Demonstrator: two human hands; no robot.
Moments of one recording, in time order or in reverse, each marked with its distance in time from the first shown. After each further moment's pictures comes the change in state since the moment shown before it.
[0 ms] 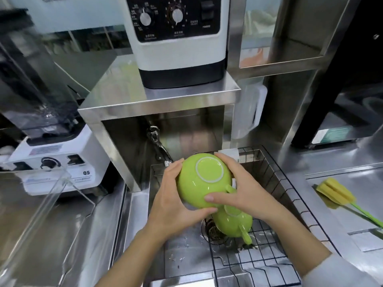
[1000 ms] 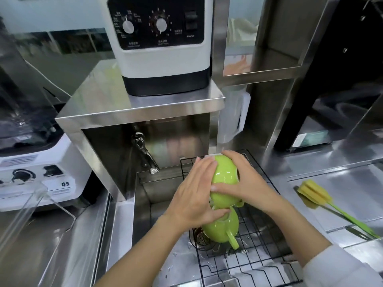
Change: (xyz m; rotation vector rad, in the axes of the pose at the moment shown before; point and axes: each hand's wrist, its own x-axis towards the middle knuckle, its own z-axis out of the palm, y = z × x) left_hand 0.038 0.015 0.054 0.269 -0.171 0.411; right_hand 0.008 0.014 -0.037 -0.159 0.153 0.072
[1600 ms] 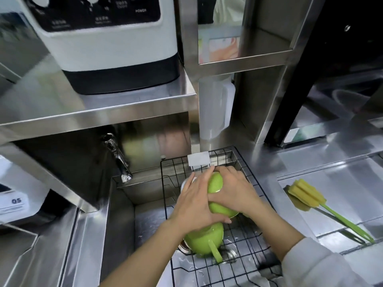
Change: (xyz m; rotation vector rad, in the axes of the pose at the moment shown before) left_hand 0.023 -0.016 0.089 -0.125 -0.354 -0.355; right_hand 0.039 0.072 0.002 -0.393 -0.079 0.296
